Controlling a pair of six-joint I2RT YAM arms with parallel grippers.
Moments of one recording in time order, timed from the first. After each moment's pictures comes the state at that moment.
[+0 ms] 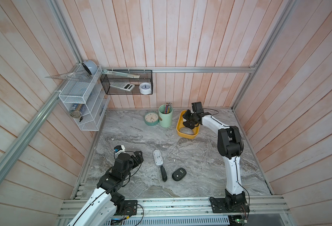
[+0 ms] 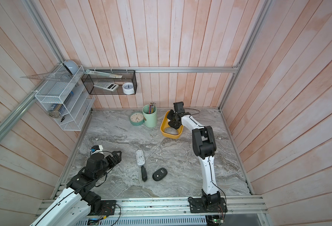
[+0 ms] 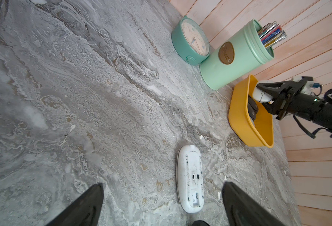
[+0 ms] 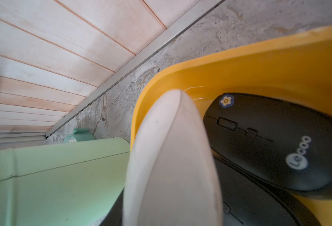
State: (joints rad) left arm -0.43 0.61 0.40 -0.40 -0.16 -0.84; right arm 0.32 2.30 1.85 -0.29 -0.18 0.82
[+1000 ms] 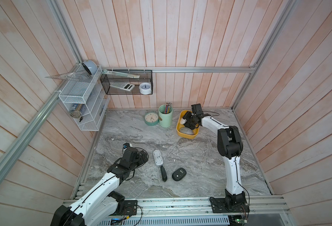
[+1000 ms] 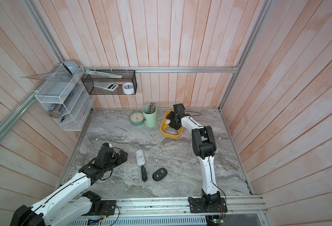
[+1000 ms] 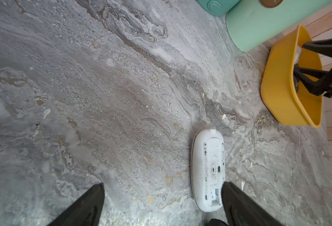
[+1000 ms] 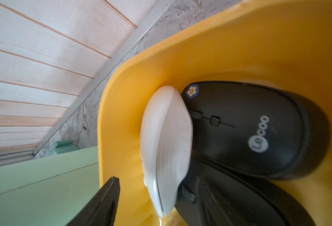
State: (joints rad) left arm -0.43 0.95 0.48 -0.34 -0.07 -0.80; right arm 0.32 2.25 1.77 -0.30 -0.10 0.88
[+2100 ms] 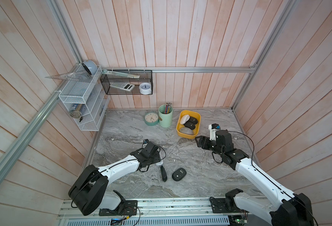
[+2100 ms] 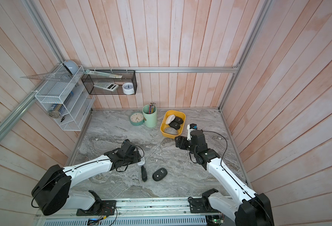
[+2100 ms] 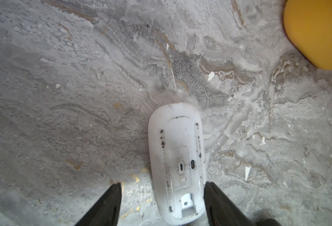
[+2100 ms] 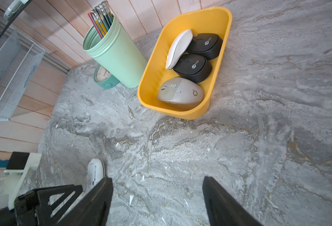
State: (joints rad) left arm -0.68 1.42 0.73 -0.35 -0.12 -0.82; right arm 0.41 1.02 0.70 -0.26 -0.10 0.52
